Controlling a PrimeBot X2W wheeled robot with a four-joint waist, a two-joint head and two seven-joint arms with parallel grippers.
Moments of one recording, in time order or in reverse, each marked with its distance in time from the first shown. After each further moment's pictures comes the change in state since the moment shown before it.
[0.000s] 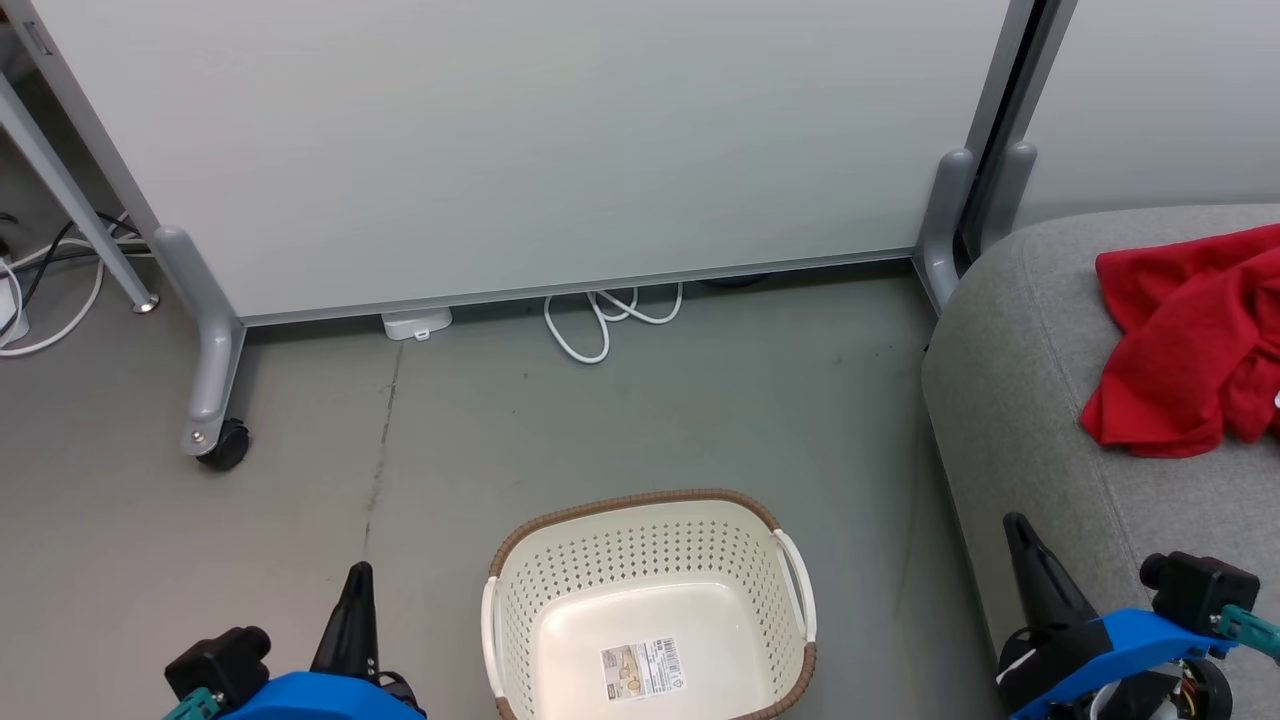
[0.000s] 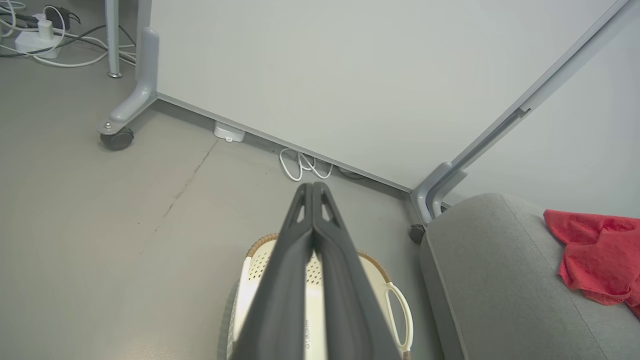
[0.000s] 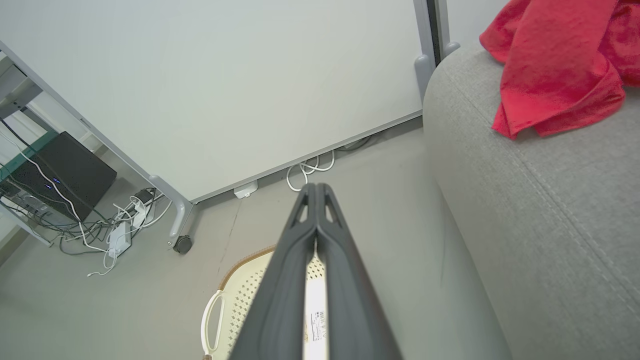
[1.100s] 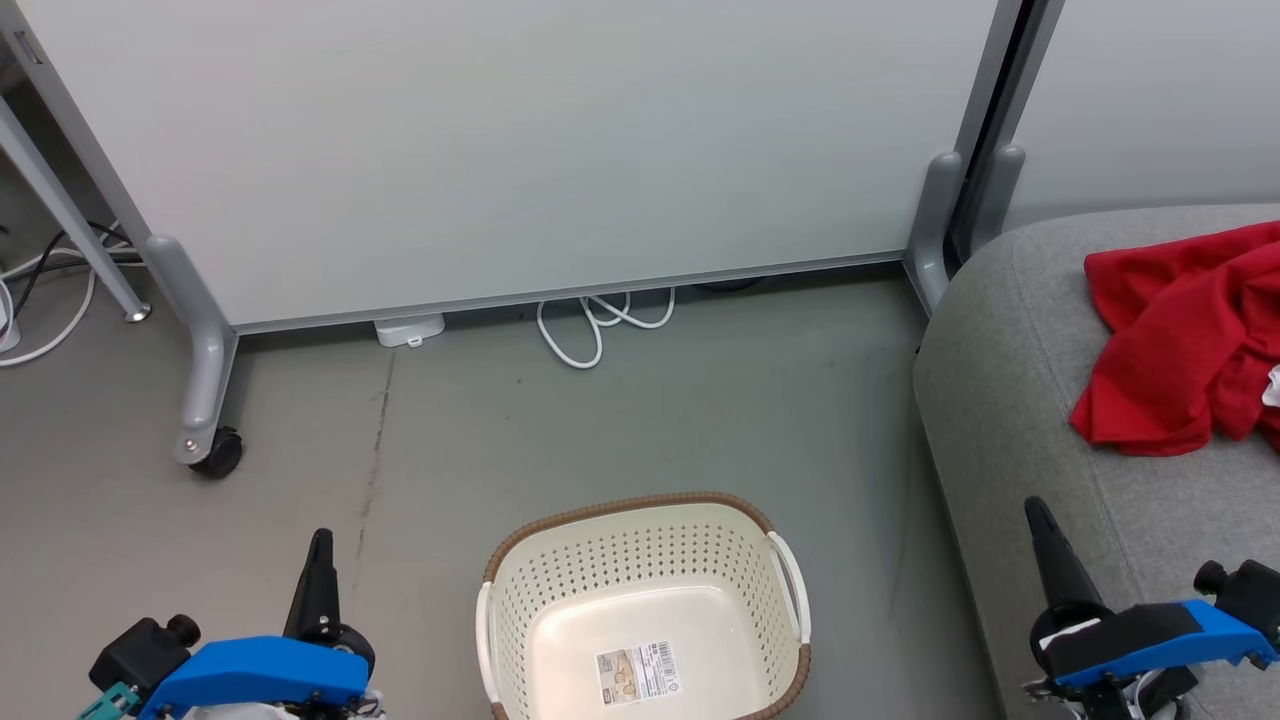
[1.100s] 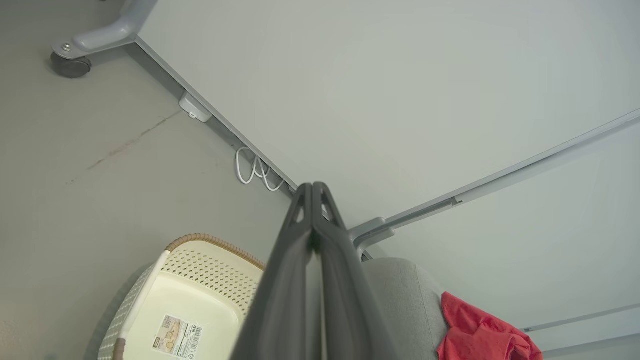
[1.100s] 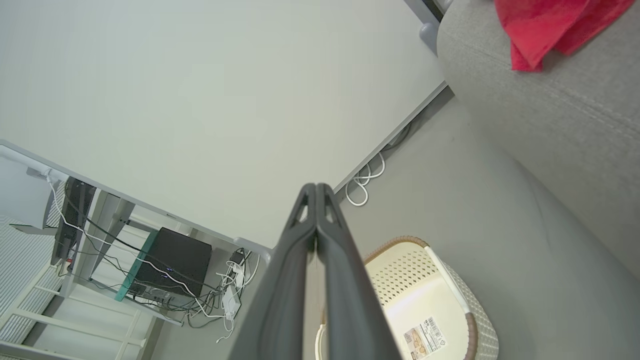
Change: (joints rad) left arm -0.024 -0.017 0.089 -0.086 -0.412 0.000 0.124; right arm -0.011 0.007 -0.029 -0.013 0.475 0.000 0.058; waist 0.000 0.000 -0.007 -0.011
